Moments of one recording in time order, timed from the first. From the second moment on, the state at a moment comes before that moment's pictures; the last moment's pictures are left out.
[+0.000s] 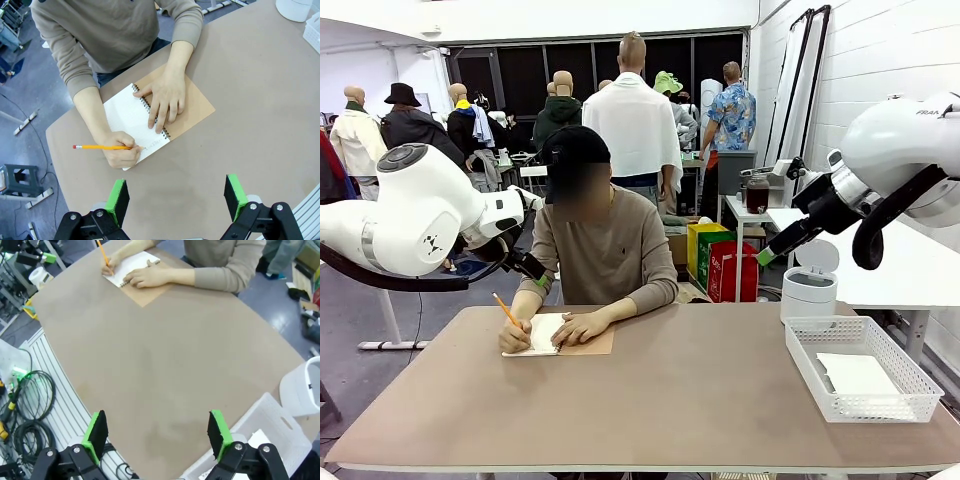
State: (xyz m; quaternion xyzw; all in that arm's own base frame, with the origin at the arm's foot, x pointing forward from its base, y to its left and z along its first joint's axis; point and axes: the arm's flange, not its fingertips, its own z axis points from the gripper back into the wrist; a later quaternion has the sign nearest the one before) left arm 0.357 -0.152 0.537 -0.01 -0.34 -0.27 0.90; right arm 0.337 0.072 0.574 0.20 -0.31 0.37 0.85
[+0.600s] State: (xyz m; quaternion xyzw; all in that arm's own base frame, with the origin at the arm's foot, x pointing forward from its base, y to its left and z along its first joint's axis) left arm 0.357 -0.152 0.537 -0.01 -0.34 -0.27 0.90; right arm 0.336 0.071 0.573 0.20 -0.31 0.37 0.85
